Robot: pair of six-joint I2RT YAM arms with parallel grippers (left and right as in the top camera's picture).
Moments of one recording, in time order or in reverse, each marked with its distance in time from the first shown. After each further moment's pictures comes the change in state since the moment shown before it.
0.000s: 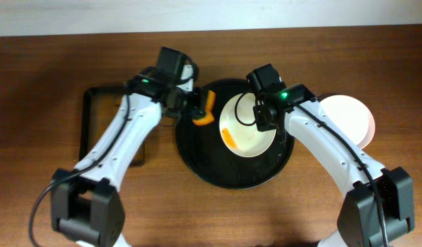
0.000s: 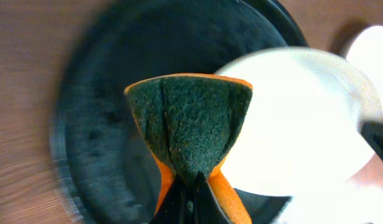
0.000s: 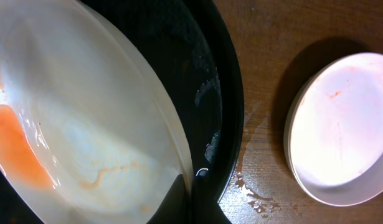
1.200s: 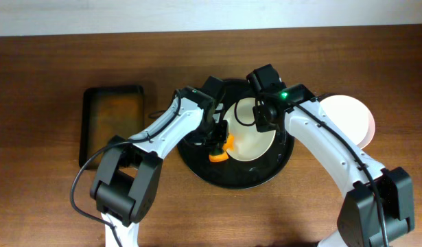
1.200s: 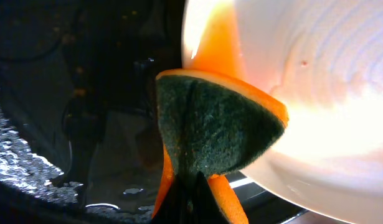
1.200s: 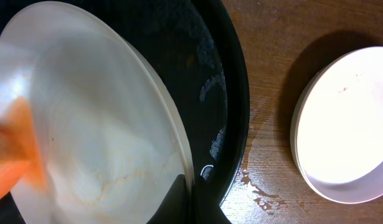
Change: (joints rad) left arm -0.181 0.240 0.000 -0.138 -0.034 -0.083; right arm 0.000 0.000 0.000 -0.007 -0.018 0.013
